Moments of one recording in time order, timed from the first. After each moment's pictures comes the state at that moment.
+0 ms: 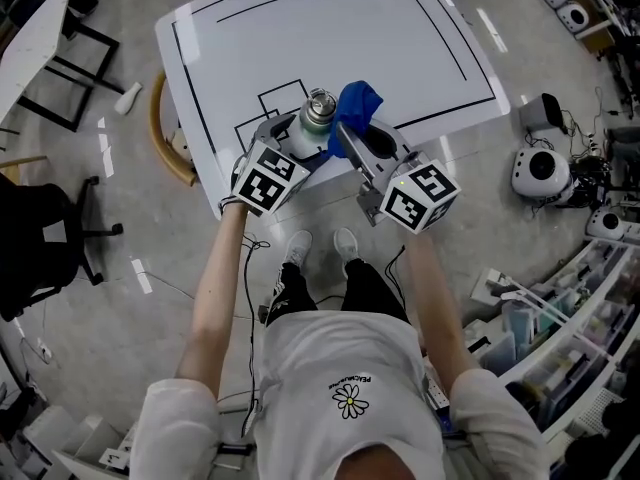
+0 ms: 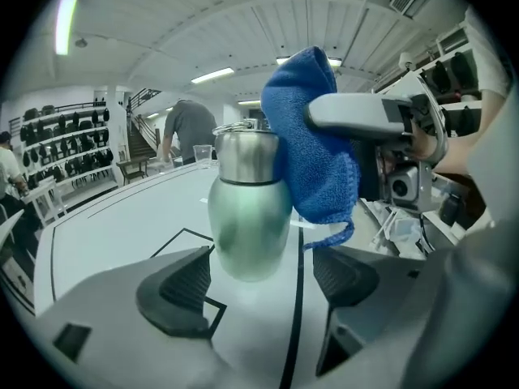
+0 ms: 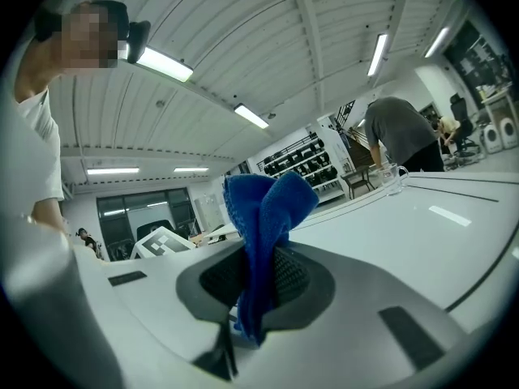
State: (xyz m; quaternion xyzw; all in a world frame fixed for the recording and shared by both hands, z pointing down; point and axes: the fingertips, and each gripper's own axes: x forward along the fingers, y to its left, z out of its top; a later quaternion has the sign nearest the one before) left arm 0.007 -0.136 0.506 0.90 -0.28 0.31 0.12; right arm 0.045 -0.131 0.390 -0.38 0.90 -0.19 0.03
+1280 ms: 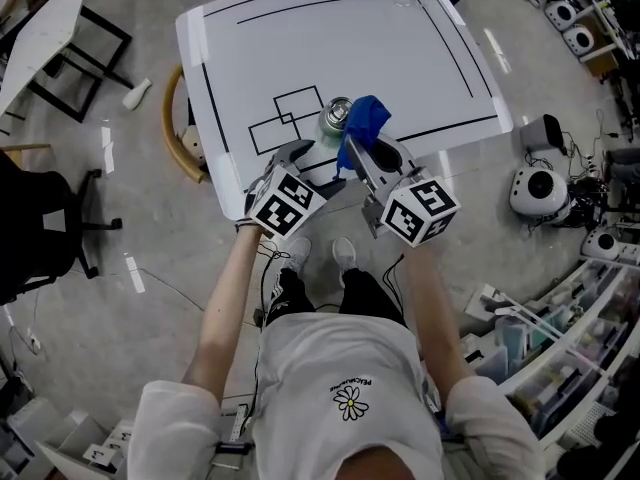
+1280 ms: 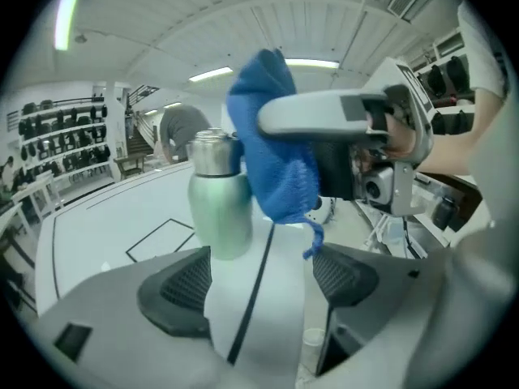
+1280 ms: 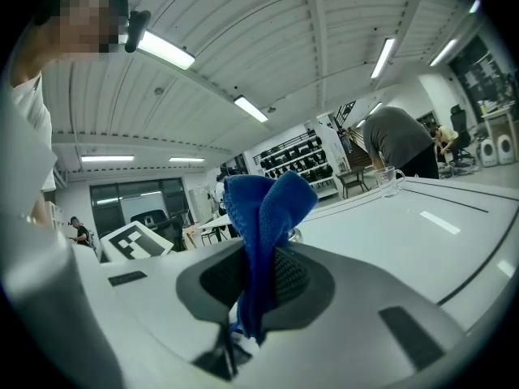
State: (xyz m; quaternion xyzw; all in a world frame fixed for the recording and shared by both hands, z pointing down) left arm 0.013 -0.090 0.500 0.91 -0.26 0.30 0.12; right arm 0.036 -0.118 0.391 -0.40 0.90 -0.18 0.00
